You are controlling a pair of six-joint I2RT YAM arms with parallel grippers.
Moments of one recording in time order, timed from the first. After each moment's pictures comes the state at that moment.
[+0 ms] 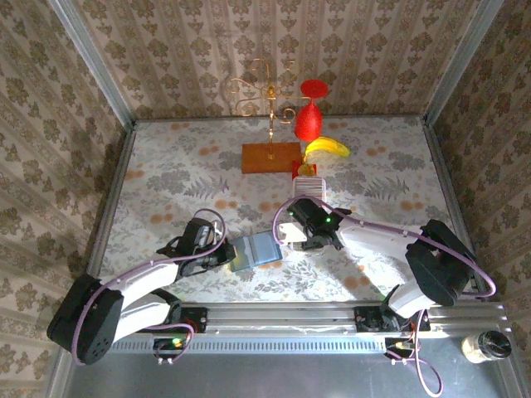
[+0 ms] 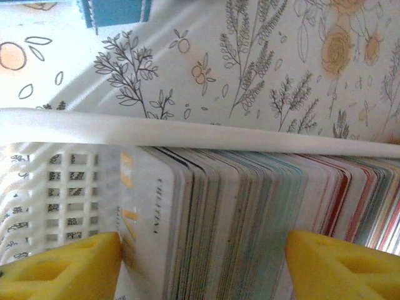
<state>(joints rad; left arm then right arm) -0.56 1.09 0.27 -0.08 0.34 -0.78 0.77 1.52 0.86 -0.44 0.27 -0.97</state>
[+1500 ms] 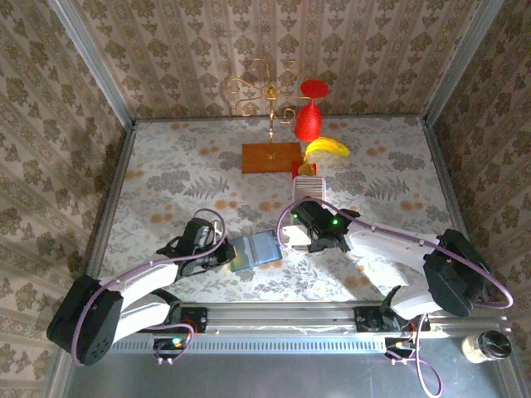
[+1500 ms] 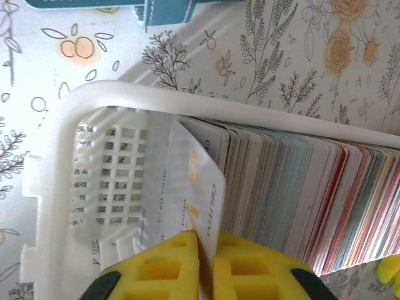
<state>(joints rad) -0.56 1.08 0.27 -0.09 0.34 -0.78 0.80 1.41 0.86 -0.56 0.24 -0.96</state>
